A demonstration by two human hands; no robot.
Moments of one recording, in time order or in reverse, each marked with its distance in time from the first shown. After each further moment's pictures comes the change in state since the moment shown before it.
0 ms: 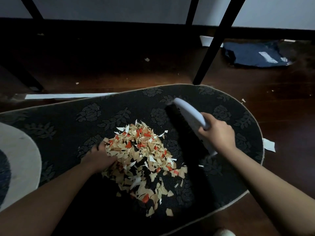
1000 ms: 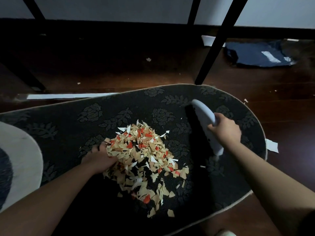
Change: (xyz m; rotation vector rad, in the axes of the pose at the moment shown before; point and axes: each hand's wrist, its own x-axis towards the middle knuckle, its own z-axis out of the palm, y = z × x) left_hand -0.001 -0.002 -0.002 0.001 0.016 0.001; right_hand 0.025 0.020 0.007 0.000 -0.049 0.199
